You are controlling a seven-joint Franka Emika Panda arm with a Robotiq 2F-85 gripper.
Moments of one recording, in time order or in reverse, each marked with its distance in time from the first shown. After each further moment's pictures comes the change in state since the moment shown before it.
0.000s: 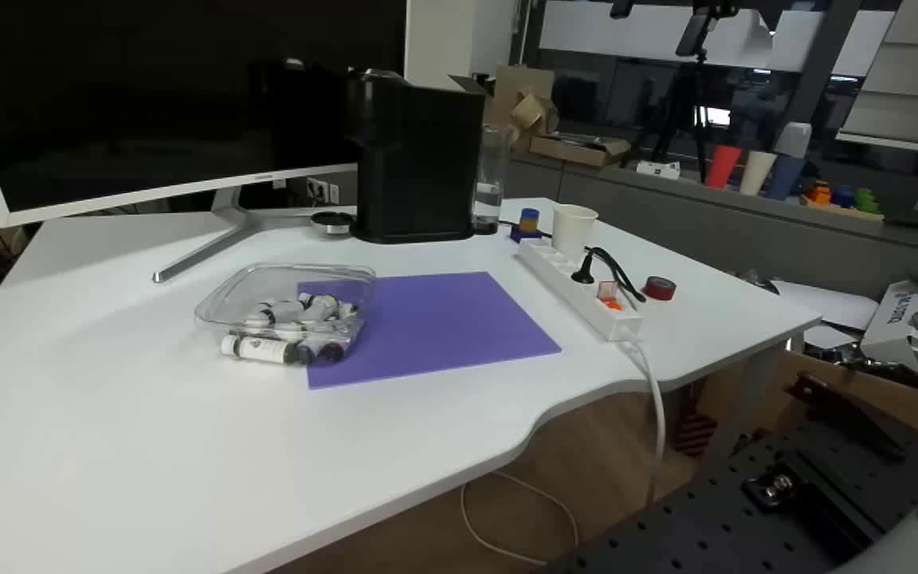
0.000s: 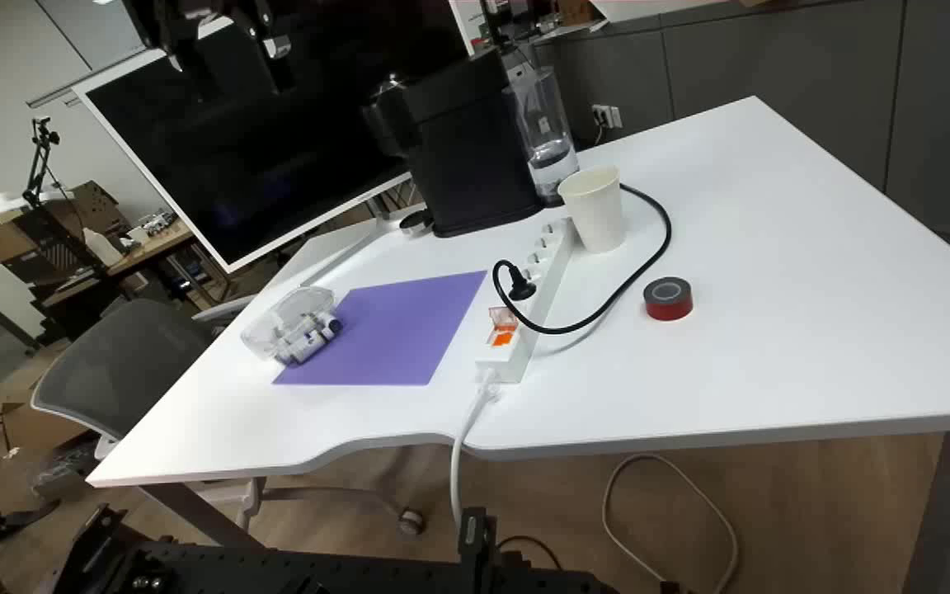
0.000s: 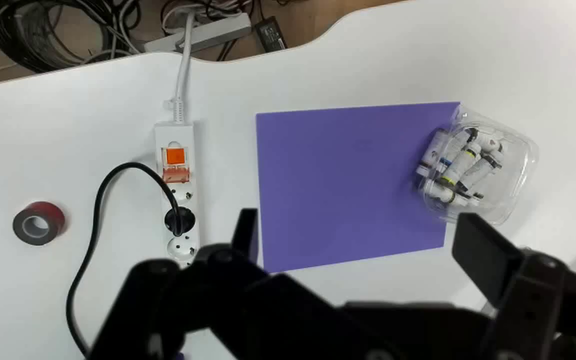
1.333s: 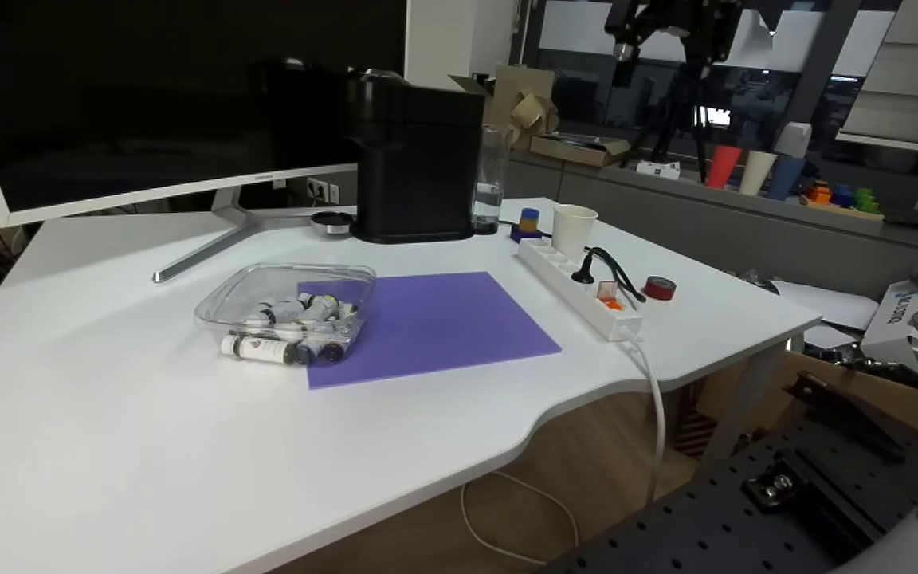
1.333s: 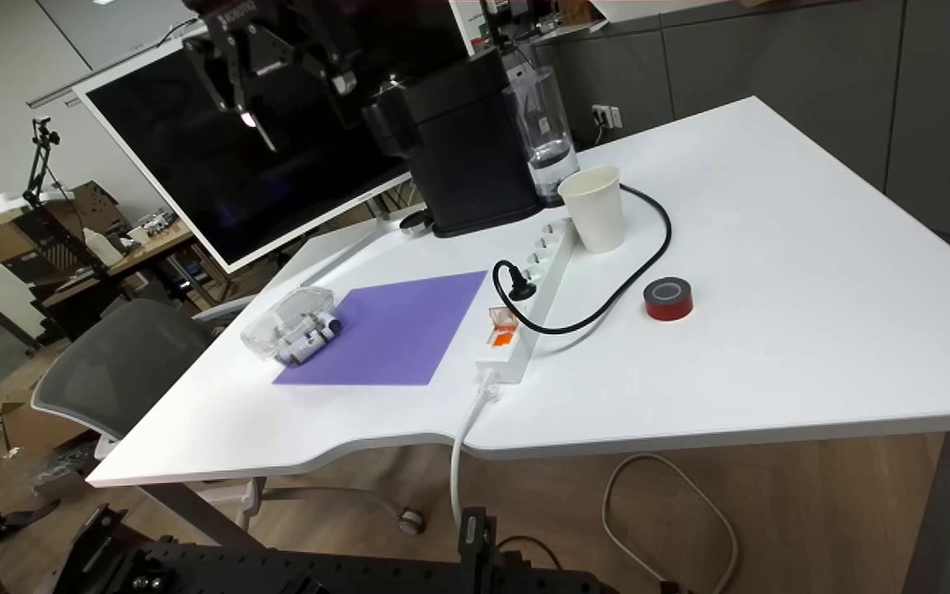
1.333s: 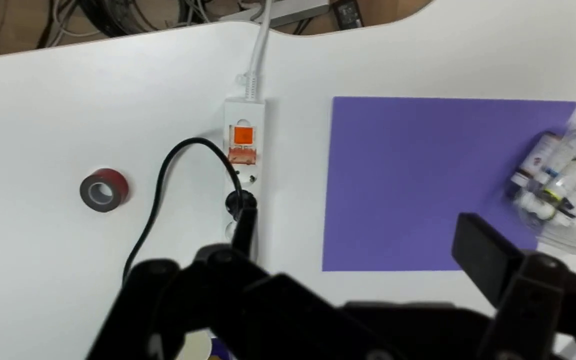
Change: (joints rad) arm -0.052 0.064 0.053 -0.100 -0.142 0.237 -0.006
